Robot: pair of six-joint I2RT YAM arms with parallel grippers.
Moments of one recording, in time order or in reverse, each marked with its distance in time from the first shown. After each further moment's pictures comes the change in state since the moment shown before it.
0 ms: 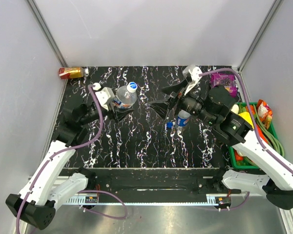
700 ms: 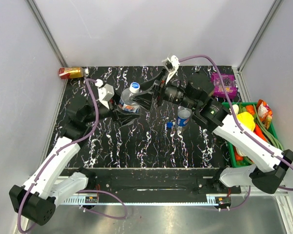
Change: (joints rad) left arm -0.012 0.040 -0.095 0.336 0.238 -0.431; right arm 0.000 0.244 0.143 0.166 -0.224 0.129
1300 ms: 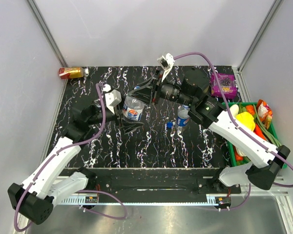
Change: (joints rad) left arm -0.066 0.006 0.007 -0.134 -0.010 0.134; right arm -0.011 0.068 0.045 0.022 -0.061 0.005
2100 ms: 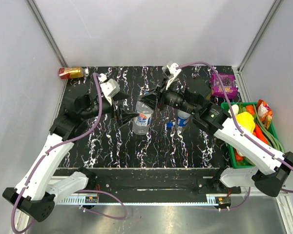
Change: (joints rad) left arm 0.006 0.023 0.284 -0.406 -0.228 0.166; right arm 0.002 -0.105 -0.140 -0.097 0.186 -0.068
